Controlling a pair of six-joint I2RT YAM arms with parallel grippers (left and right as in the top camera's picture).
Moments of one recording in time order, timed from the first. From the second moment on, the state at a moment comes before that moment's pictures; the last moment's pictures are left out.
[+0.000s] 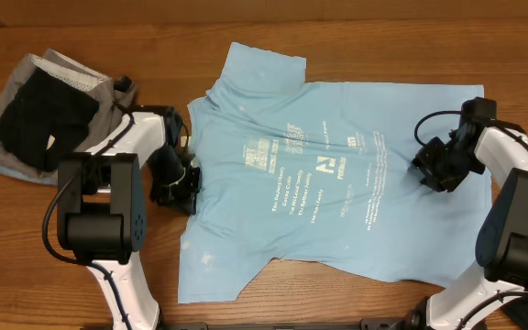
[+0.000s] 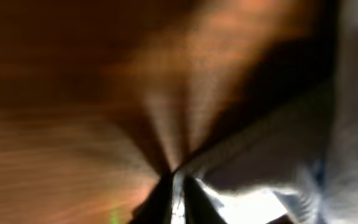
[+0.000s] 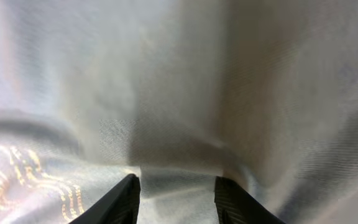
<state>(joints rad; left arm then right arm) -0.06 2.08 1.31 -1.22 0.24 -0.09 -0.29 1.91 1.18 -0.81 -0.23 0.53</state>
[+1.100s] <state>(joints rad) 0.01 1.67 1.25 -1.22 0.28 -0.03 -0.29 1.75 1.19 -0.88 -0.24 0.49</state>
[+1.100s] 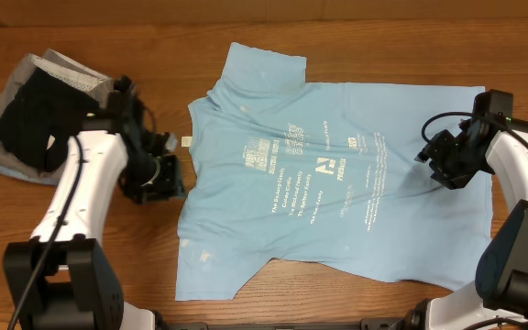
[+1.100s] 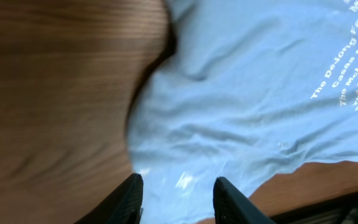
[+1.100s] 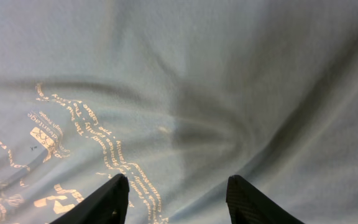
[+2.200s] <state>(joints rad) 0.39 1.65 0.83 -0.86 0.11 -0.34 -0.28 1.75 1.20 -0.88 -0.27 0.46</state>
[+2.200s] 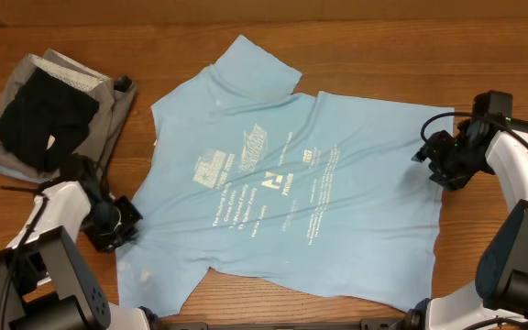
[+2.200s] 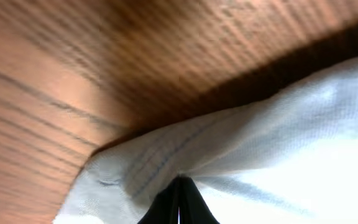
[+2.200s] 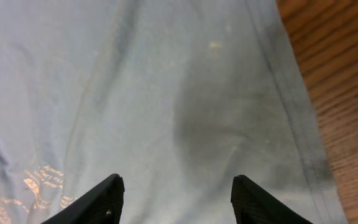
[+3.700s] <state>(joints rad) -0.04 1.89 1.06 0.03 0.31 -0.01 -0.34 1.55 1.32 -0.89 -0.58 0.37</state>
